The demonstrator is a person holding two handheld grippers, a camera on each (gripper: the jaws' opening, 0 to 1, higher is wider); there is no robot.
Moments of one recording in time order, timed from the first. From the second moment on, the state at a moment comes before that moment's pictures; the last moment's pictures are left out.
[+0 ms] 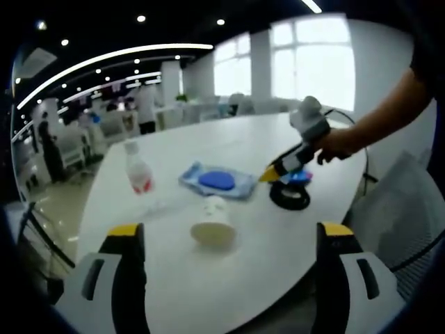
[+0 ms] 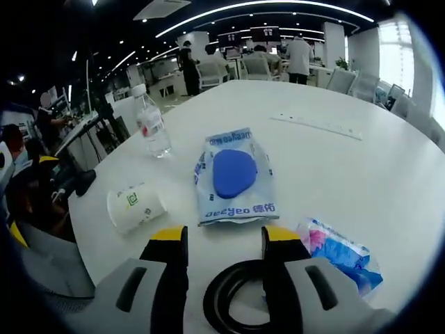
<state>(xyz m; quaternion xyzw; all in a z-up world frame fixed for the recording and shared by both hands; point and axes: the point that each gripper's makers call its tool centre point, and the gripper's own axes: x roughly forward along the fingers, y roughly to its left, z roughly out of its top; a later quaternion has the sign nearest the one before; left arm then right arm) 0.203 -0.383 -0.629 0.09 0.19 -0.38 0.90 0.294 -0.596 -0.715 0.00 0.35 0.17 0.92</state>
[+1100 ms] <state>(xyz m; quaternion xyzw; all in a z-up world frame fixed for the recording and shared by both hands) 0.206 -0.379 -0.630 0.09 0.20 -0.37 0.90 0.317 -0.580 -0.751 0.10 0.40 0.11 0.90</state>
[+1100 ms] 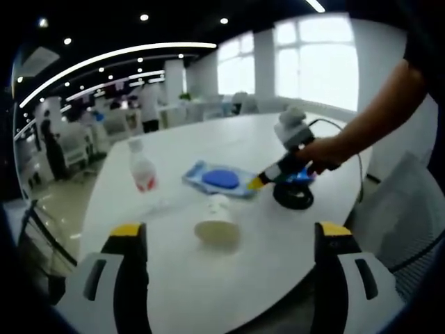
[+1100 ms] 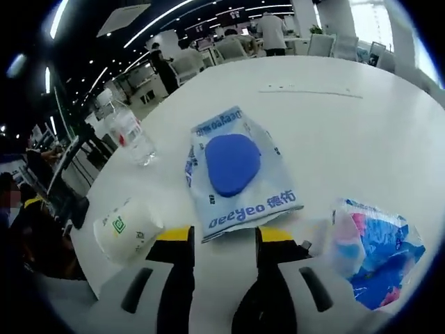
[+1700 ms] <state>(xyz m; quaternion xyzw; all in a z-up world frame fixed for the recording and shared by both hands) 0.208 -0.379 -0.627 0.09 0.19 -0.37 0.91 0.332 -0.586 -0.759 0.17 0.41 0.04 0.89</state>
